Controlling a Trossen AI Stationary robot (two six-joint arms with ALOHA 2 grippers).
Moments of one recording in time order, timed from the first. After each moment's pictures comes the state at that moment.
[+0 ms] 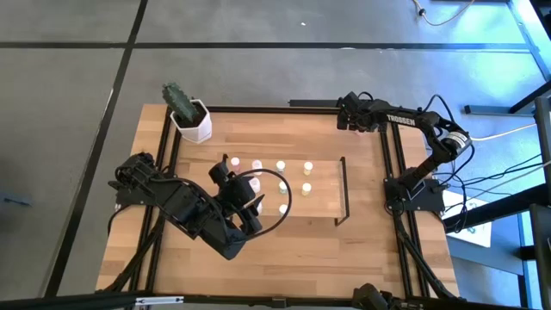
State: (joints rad) left arm -0.58 1.87 2.25 -1.57 -0.97 -0.92; right arm -0.87 1.59 0.91 -0.66 0.42 0.80
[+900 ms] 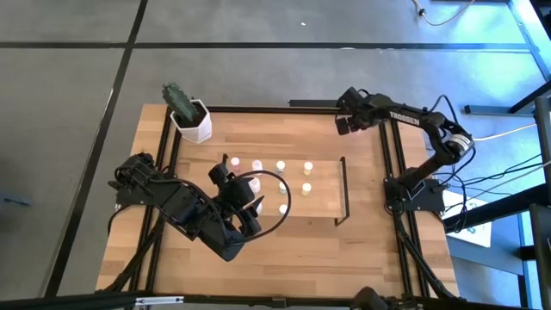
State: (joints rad) left arm -0.59 1.87 2.25 -1.57 -0.97 -0.92; right arm -0.84 1.55 1.00 -0.81 0.34 0.44
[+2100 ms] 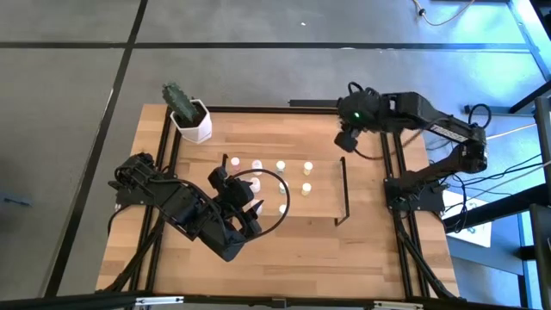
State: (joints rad) left arm -0.59 1.87 2.25 -1.57 -0.90 -1.02; right arm -0.21 1.37 1.68 -1.34 0.44 0.12
